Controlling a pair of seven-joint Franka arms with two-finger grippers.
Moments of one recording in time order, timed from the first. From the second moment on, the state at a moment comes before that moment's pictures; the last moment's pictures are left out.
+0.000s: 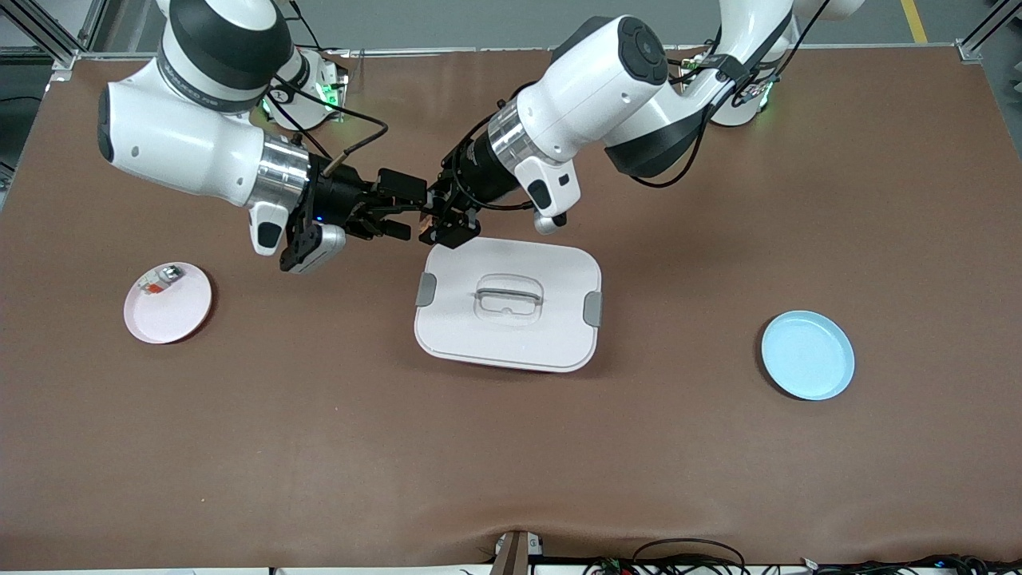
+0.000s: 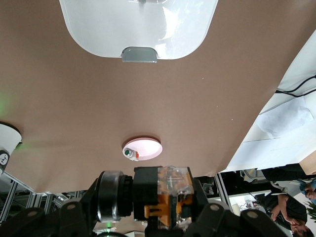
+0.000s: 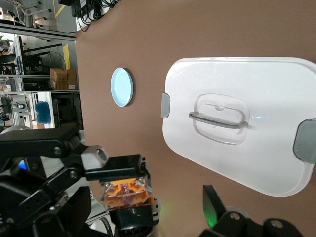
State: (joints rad) left arm -0.34 0.46 -0.58 -1.41 -0.29 2.44 -2.15; right arm 0.44 0.11 -0.02 -1.77 0.90 2.05 0.05
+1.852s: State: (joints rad) left arm -0.33 0.47 -0.58 -1.39 -0.29 2.45 -2.11; right arm 0.44 0.14 -0.03 -1.74 0.77 2.06 -0.07
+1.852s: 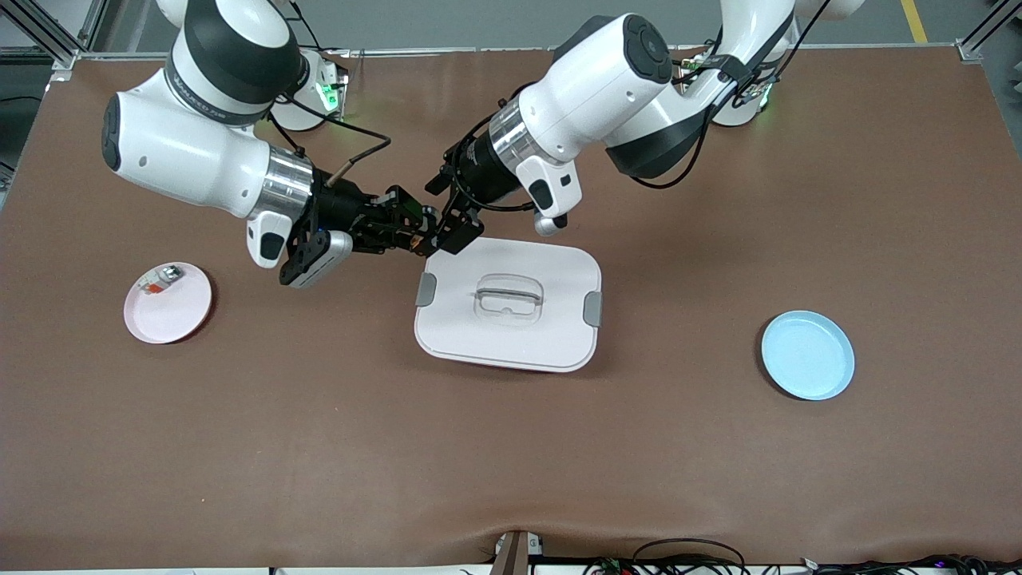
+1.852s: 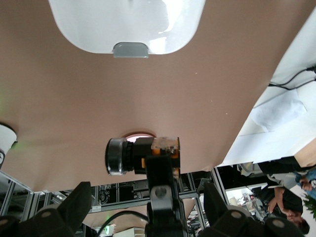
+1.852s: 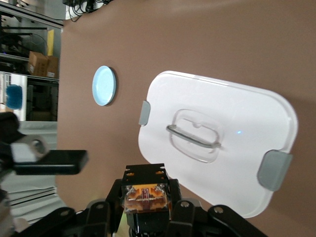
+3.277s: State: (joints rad) left arm -0.21 0.36 -0.58 -1.39 -0.28 2.21 -1.79; right arm 0.08 0.17 -0.04 -1.71 0.06 1.75 -1.11
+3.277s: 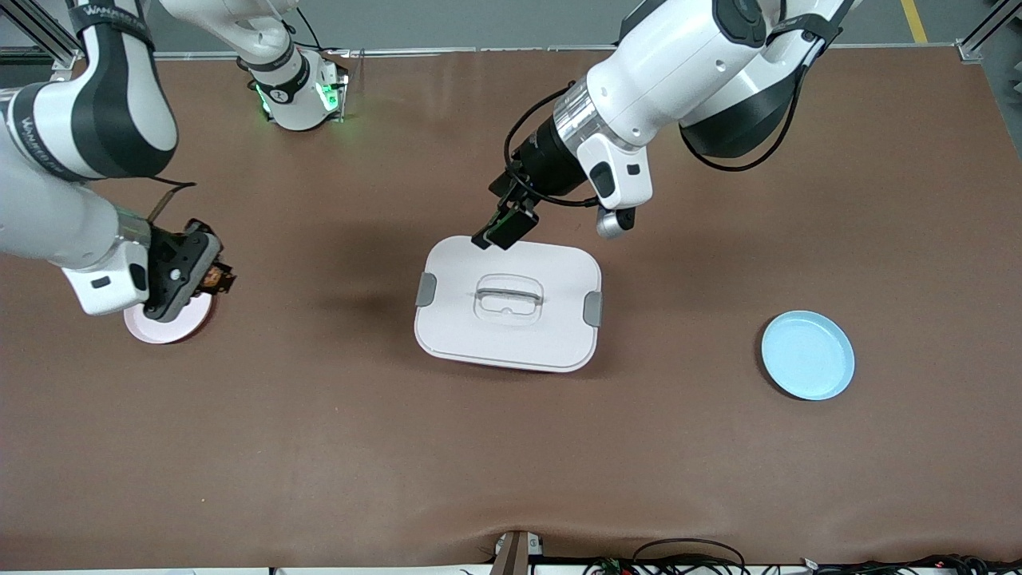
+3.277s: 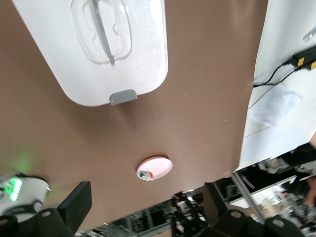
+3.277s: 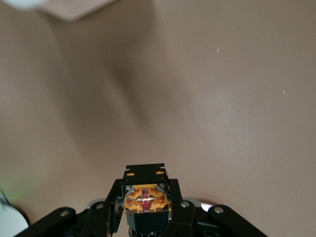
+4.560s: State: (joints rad) left arm 0.07 0.19 -0.57 -1.39 0.06 1.62 -0.43; right arm -0.18 0.17 -0.04 -2.20 -0.13 2.43 -1.60
